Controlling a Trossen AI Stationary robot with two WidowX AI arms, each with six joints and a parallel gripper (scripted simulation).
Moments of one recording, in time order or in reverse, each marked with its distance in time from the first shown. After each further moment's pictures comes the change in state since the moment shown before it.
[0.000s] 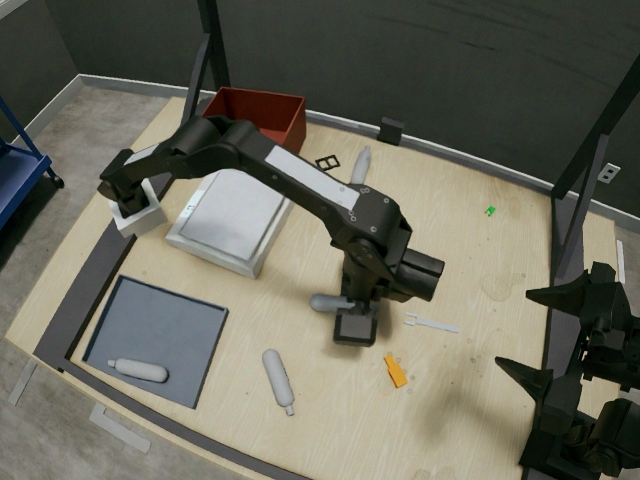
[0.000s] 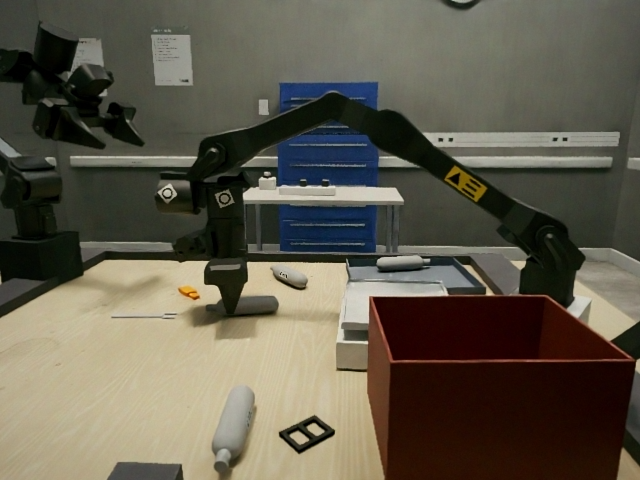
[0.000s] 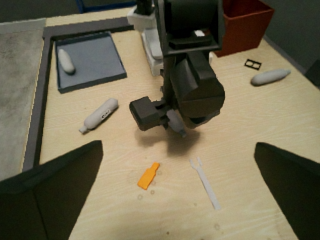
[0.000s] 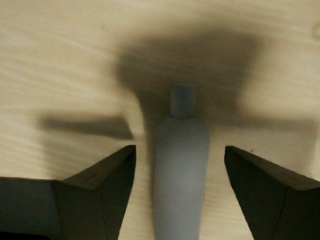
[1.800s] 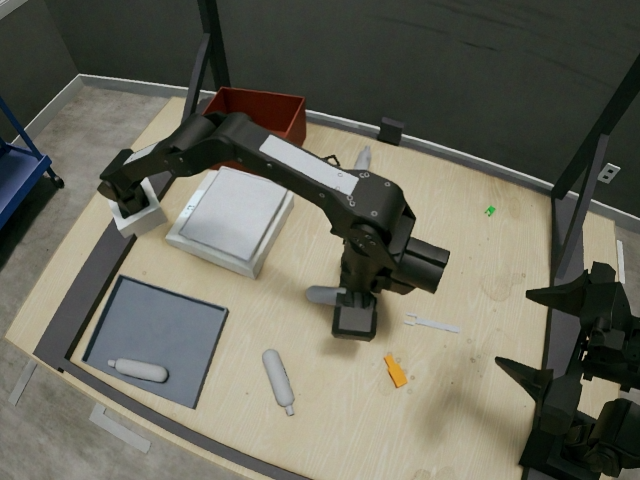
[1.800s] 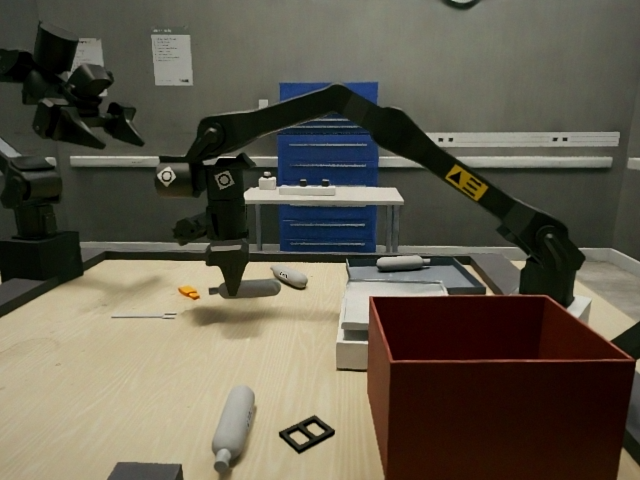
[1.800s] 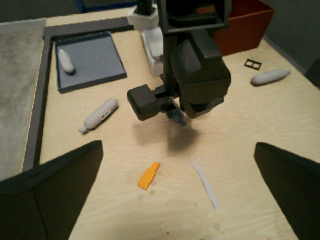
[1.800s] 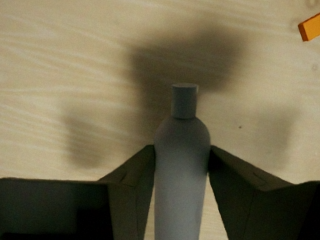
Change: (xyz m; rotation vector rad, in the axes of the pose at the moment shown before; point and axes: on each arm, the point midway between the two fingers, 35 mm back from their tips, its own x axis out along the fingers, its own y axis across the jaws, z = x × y) left arm 0.000 0.000 0.000 0.000 0.000 0.000; right arm -0.028 0.001 -0.004 0.000 0.020 0.006
